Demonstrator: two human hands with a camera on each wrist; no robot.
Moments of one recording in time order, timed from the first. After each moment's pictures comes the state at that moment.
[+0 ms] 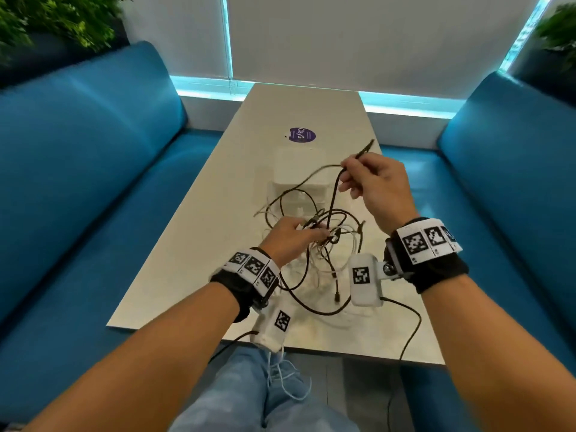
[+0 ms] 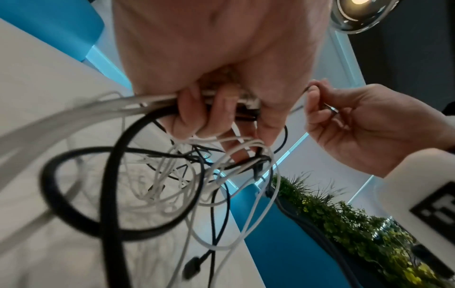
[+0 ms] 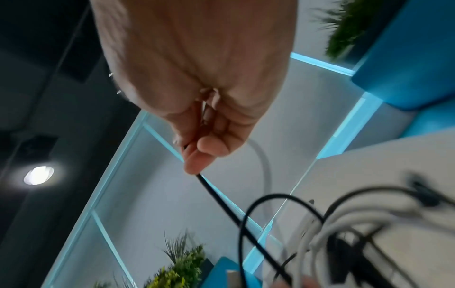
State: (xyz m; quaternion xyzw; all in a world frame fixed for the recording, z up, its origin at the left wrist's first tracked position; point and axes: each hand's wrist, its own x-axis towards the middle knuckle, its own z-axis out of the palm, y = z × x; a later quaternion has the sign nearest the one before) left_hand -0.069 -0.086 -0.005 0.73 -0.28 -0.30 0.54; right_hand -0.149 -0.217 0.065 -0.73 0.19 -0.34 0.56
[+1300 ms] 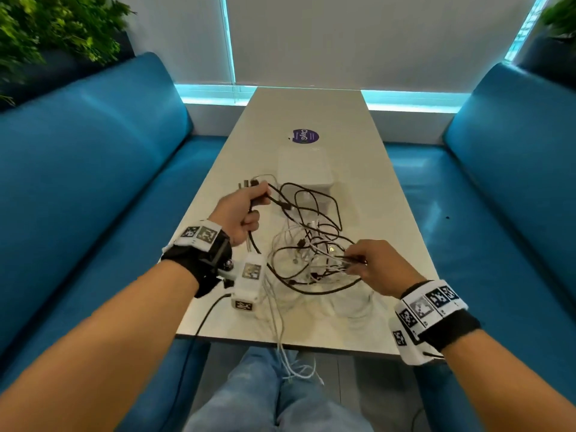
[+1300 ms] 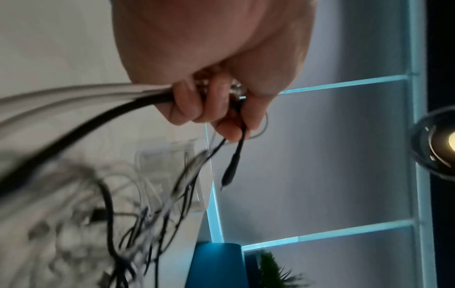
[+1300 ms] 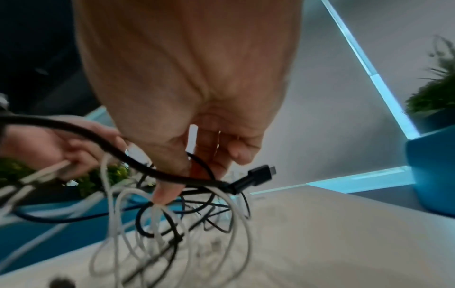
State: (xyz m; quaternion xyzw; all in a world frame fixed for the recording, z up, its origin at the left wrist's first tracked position) left_hand -0.002 -0.046 0.027 0.63 -0.05 -0.34 0.69; right_hand -0.205 -0.214 -0.025 -0.95 0.18 -0.02 0.24
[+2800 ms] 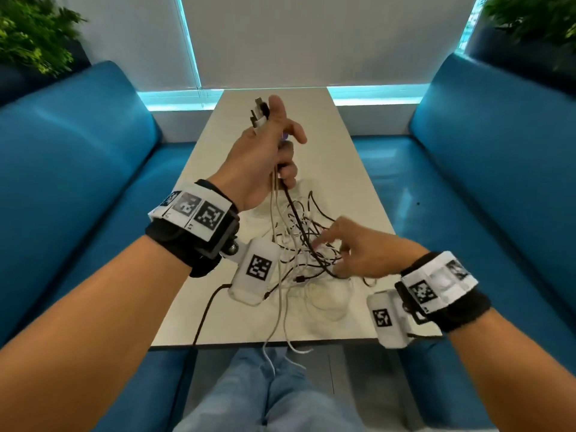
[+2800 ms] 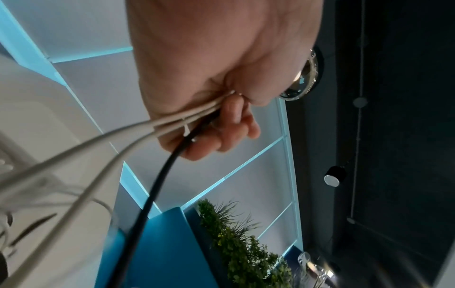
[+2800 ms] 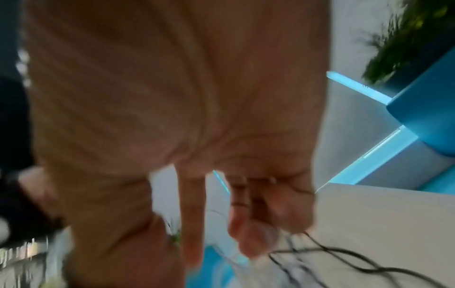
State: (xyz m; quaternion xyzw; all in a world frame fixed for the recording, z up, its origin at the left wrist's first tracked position) left_hand -0.082 -0.088 0.128 0.59 -0.32 -0.33 0.66; right_hand -0.237 -0.202 0.043 -0.94 0.15 0.09 0.31
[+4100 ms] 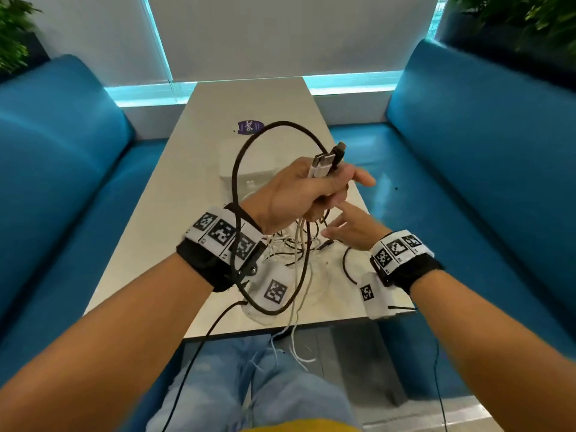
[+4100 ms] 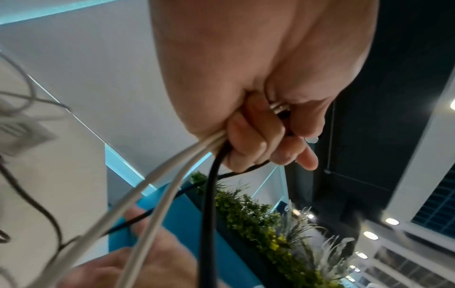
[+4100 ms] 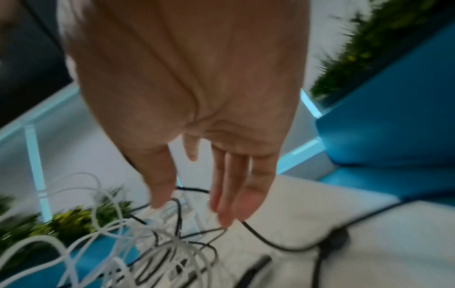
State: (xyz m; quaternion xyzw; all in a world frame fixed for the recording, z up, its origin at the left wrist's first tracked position) left_hand -0.147 -0.108 0.093 0.52 -0.56 -0.40 0.50; right_hand -0.238 -0.269 -0.036 -0.87 0.30 -0.06 0.40
